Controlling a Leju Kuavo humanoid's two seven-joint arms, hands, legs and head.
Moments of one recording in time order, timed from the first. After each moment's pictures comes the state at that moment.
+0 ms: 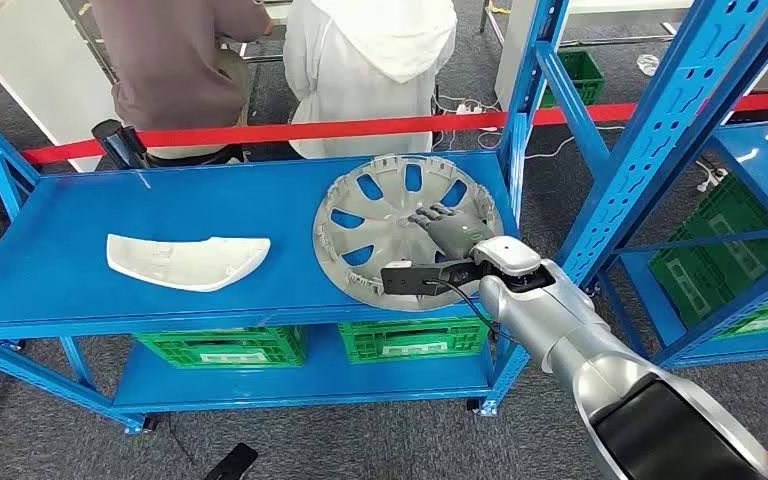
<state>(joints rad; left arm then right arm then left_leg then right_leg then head) -0.16 -0.06 0.21 -0.17 -0.63 0.07 0.14 -0.91 0.12 0.81 -0.52 0.95 -0.04 -0.14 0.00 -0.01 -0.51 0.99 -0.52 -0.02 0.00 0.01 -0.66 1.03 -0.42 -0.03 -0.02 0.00</state>
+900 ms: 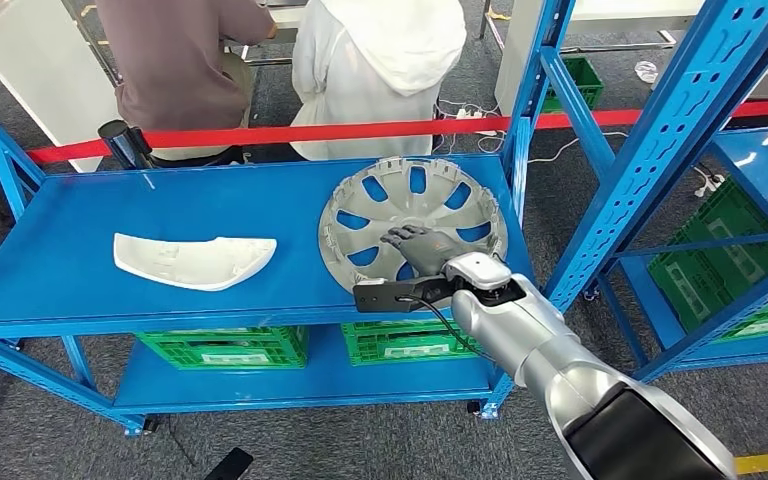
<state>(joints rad) -0.14 -0.06 0.24 -0.17 -0.61 0.08 0.12 -0.89 0.21 0.80 -0.49 0.93 -0.02 -0.14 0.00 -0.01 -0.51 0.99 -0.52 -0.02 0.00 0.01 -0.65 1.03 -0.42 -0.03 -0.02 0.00</state>
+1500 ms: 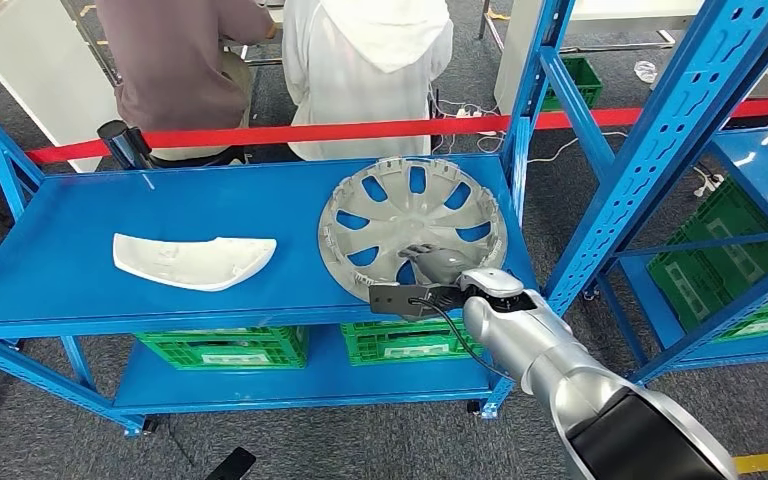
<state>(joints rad) -0.15 -0.06 0.24 -0.17 -0.65 0.07 0.13 -0.87 0.20 0.76 -0.41 0.86 0.01 -0.12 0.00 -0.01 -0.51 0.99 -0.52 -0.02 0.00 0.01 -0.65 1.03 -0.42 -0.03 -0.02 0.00</state>
